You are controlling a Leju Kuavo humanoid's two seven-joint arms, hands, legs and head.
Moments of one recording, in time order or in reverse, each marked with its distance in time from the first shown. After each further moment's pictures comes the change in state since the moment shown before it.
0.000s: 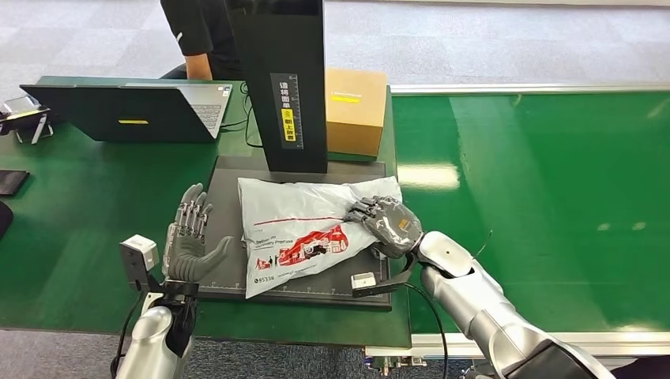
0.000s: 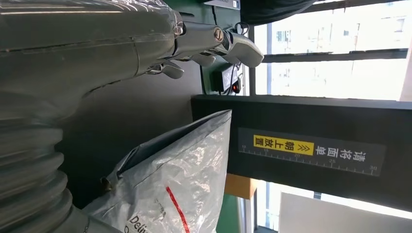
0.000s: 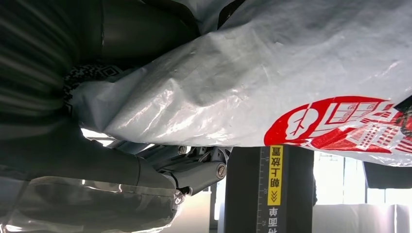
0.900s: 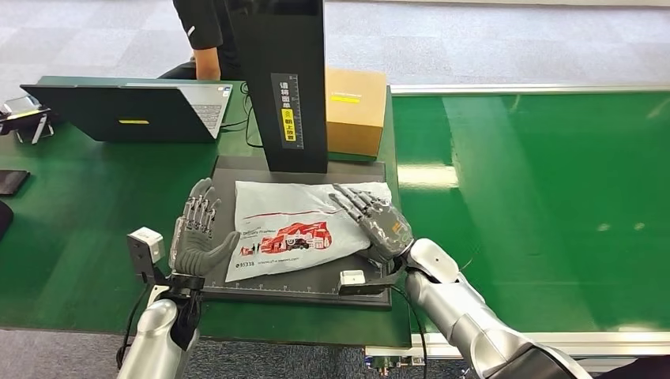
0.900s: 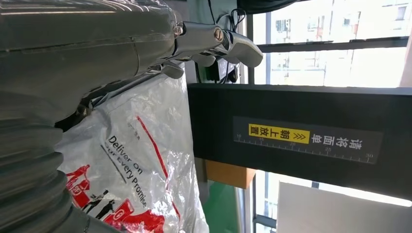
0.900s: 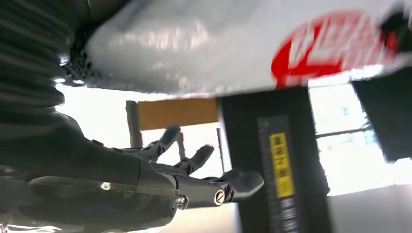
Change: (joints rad) left arm -0.033 0.000 -0.027 0.031 0.014 -0.010 0.009; right arm 0.019 0.088 -0.063 0.075 -0.156 -0.025 -0.064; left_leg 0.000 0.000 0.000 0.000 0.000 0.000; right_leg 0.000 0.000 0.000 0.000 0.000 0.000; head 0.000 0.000
